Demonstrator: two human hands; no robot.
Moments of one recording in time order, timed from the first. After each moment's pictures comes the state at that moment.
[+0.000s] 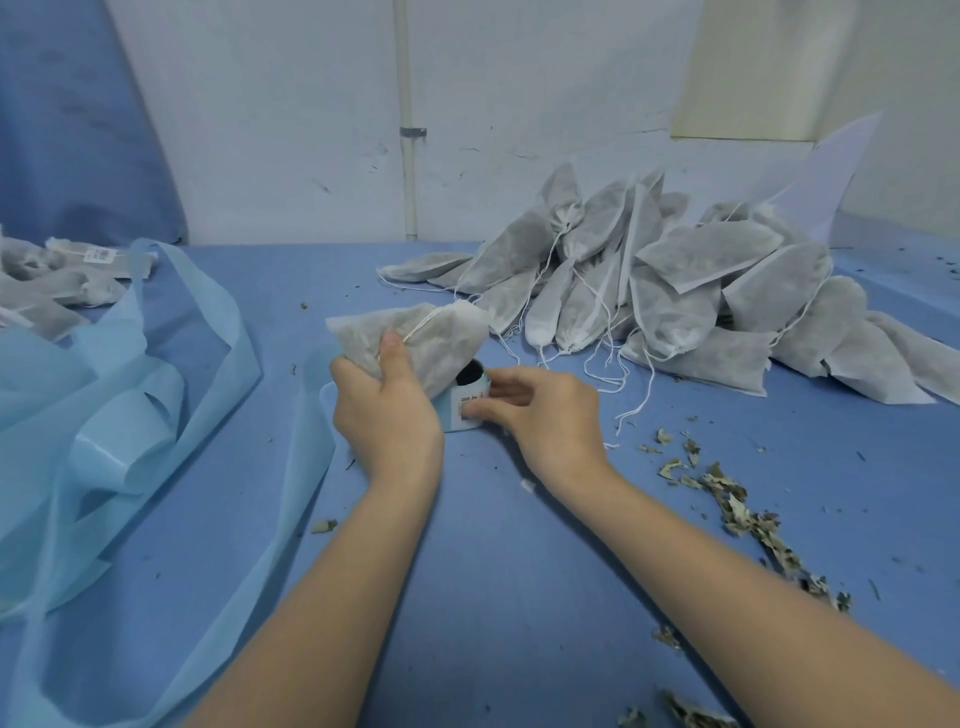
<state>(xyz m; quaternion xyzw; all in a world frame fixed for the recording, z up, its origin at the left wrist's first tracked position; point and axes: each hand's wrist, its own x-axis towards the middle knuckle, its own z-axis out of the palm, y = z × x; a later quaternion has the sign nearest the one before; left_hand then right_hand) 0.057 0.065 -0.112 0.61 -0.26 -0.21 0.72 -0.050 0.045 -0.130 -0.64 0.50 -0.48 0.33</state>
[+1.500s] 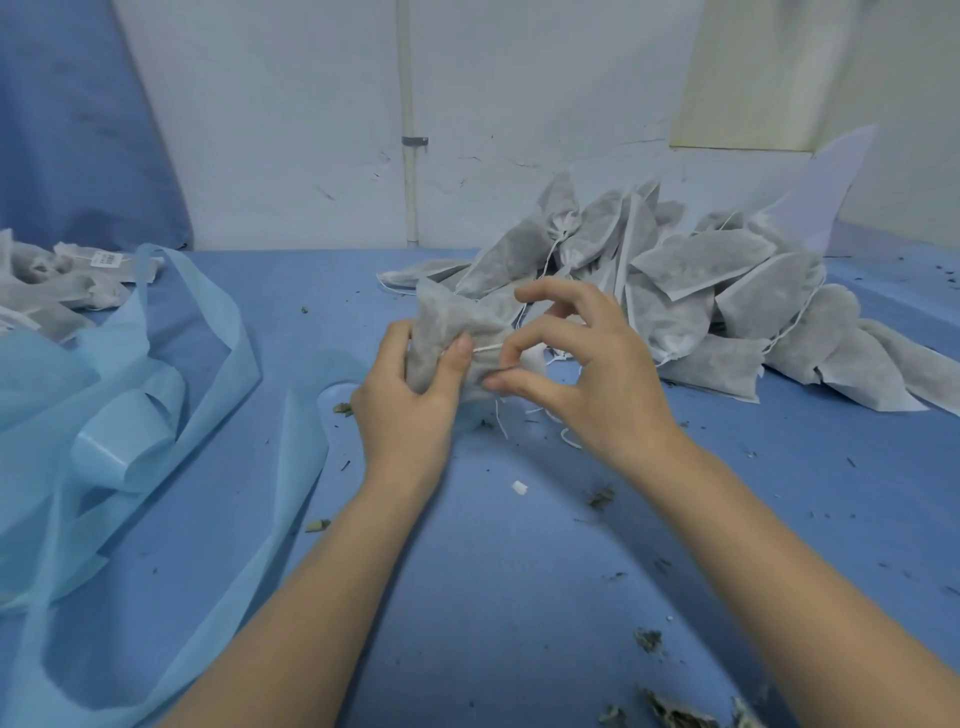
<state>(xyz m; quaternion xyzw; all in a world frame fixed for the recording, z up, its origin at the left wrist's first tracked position) 0.055 0.080 -0.111 0.51 -0.50 -0.18 0.68 -0.084 0.073 -0.080 -0.79 0.38 -0.47 0.09</state>
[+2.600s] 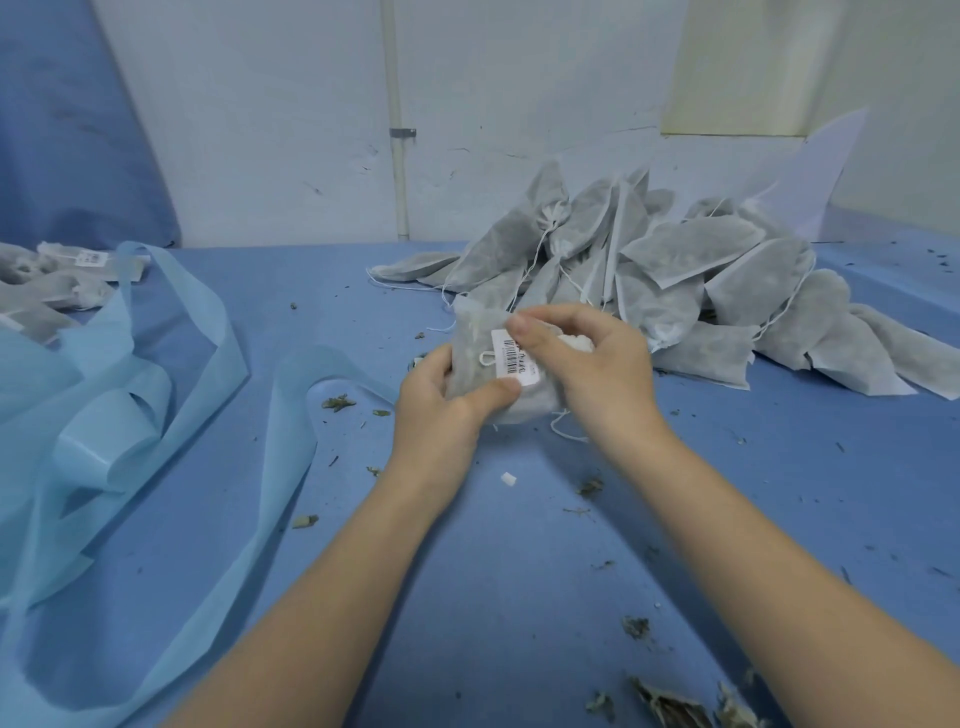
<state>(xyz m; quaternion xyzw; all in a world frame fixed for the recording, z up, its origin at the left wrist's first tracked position) 0.035 0.084 -0.112 0.42 -0.50 -0.43 0.63 -0.084 0.064 -0.088 -0.59 0.42 -0.60 0.35</state>
